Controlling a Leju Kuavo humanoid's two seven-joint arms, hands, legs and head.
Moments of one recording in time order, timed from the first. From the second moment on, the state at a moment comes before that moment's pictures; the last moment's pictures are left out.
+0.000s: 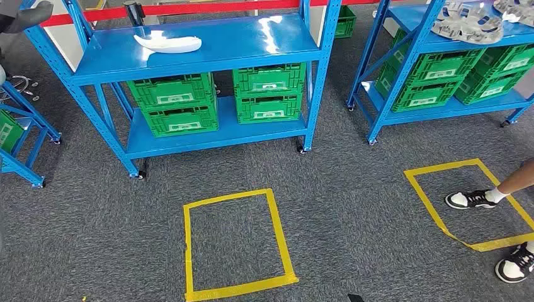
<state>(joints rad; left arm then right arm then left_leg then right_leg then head) -1.36 0.01 0.13 -0.42 -1.08 0.09 -0.28 -0.05 0.09 -0.57 -0.19 0.26 0.01 0.11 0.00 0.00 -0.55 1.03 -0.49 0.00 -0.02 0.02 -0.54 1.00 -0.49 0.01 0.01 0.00</state>
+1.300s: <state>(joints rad) -1.33 0.04 -0.02 -0.36 -1.06 0.15 -0.18 -0.05 0.10 -0.59 -0.18 0.27 0.01 0.12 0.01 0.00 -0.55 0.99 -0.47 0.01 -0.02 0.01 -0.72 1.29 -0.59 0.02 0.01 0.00</state>
